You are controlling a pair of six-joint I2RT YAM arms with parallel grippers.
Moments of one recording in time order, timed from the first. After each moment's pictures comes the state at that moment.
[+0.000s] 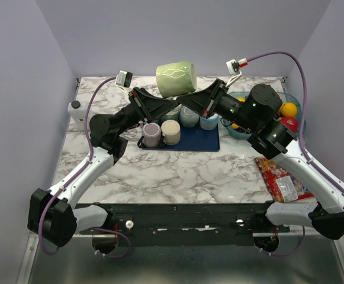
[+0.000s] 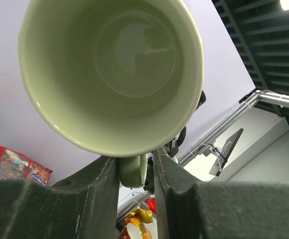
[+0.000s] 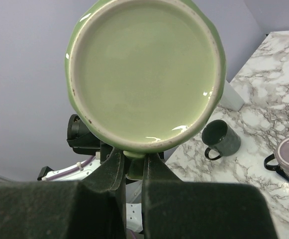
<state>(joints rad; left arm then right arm) -0.45 1.19 0.91 0.98 0.63 -1.49 0.77 1.21 1.41 -0.06 -0.23 0.81</state>
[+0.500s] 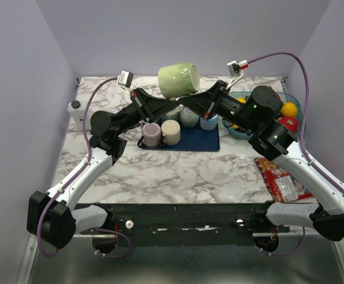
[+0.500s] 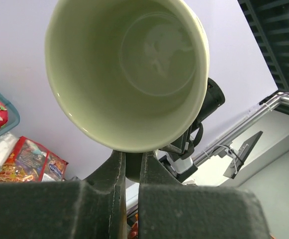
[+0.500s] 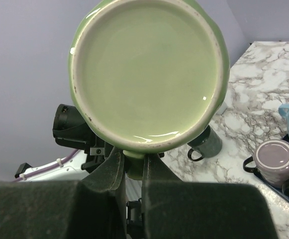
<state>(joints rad) -0.45 1.17 0.91 0.86 0.64 -1.41 0.77 1.19 1.38 -0.06 -0.23 0.73</state>
